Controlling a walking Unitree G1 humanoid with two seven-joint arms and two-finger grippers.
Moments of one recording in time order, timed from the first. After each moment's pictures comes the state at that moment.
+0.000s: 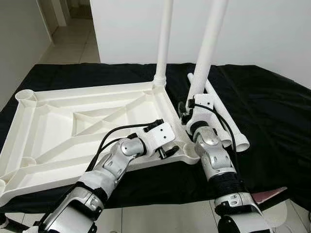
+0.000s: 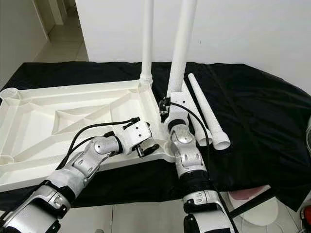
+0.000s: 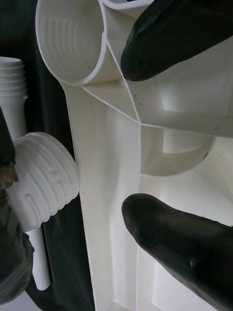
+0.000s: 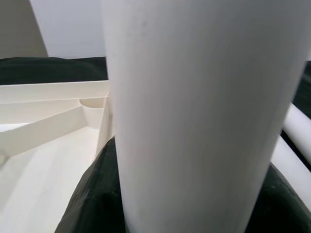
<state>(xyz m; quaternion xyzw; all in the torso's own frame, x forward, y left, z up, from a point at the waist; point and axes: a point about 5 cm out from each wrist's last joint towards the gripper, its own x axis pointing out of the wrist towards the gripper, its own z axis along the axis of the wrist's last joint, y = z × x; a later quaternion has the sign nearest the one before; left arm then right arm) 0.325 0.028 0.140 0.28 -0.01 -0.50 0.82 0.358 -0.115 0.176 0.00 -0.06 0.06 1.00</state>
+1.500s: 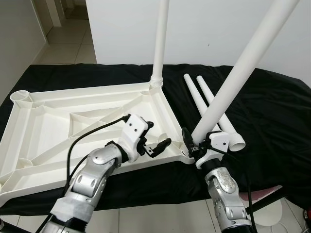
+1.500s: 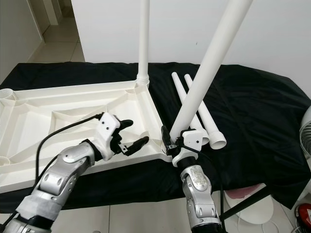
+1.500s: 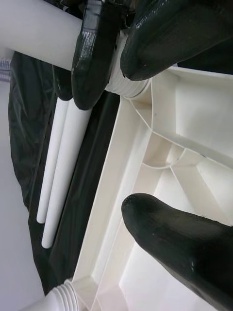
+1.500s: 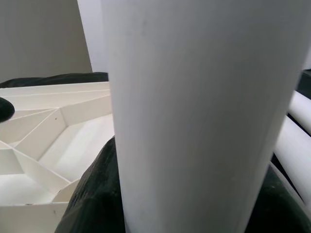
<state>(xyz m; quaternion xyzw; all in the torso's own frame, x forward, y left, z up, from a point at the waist) 0.287 0.083 0.166 0.07 -0.03 -0.46 0.88 0.282 -0.137 0.130 0.04 -0.12 0.14 0.98</state>
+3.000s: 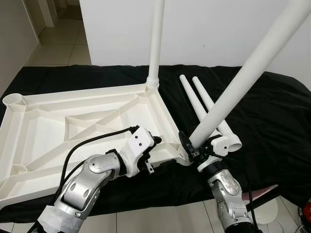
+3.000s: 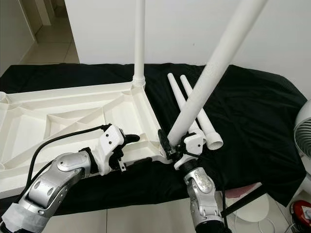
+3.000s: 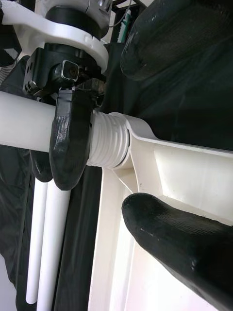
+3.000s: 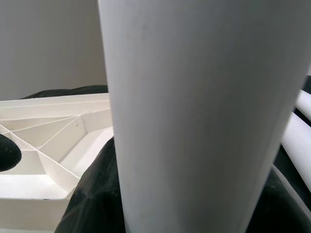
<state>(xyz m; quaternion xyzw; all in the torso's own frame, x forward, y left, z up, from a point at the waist) 0.259 0.075 0.163 0.11 0.01 -0.55 0.83 0.281 -0.141 0.109 0.07 -0.12 0.19 0.97</state>
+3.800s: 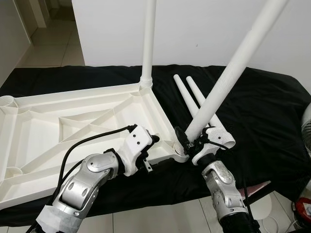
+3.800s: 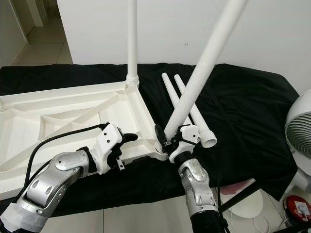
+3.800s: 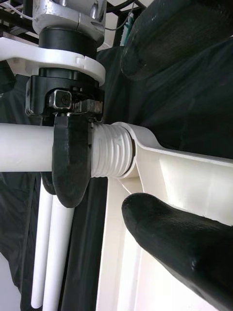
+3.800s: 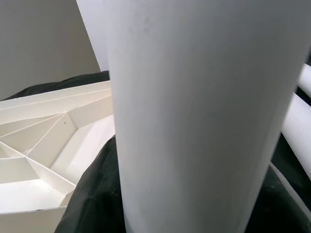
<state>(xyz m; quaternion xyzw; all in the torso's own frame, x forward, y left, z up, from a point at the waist) 0.260 0.078 0.165 0.11 0.02 -0.55 0.83 0.300 -0.134 0.113 0.11 -0.05 0.18 0.98</state>
